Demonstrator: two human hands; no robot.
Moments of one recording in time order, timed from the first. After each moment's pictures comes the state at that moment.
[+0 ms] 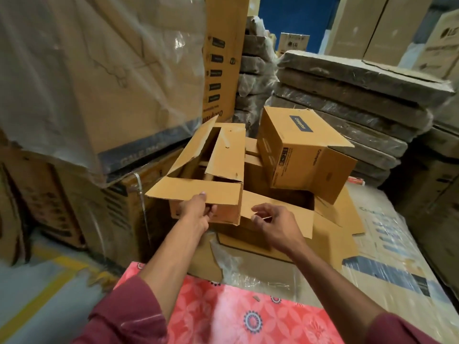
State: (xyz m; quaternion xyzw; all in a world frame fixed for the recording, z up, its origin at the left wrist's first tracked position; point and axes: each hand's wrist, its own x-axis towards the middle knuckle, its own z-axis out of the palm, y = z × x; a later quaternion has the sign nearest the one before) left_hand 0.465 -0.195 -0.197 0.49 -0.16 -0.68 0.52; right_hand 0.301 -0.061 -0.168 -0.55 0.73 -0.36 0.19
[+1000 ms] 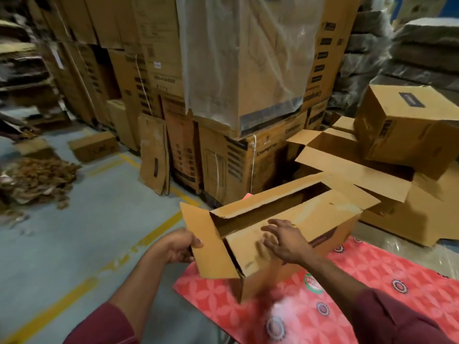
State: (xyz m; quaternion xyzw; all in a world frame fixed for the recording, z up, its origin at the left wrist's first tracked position) left_hand 0.903 0.155 -0.270 0.69 -0.38 -0.58 0.20; right_hand 0.567 0.140 -0.287 -0.80 0.59 -0.03 0.13
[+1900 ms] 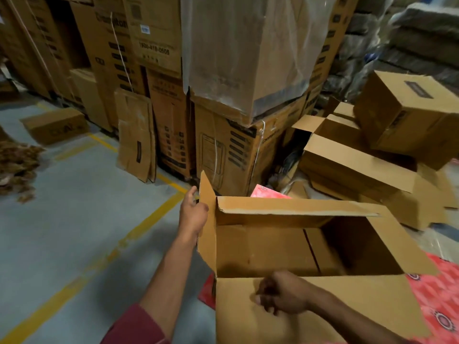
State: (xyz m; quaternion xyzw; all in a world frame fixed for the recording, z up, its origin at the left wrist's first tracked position) left_hand 0.976 0.062 -0.268 0.64 -0.36 -0.50 0.46; right_hand 0.730 0.190 -0.285 -0.66 0.57 0.06 0.48
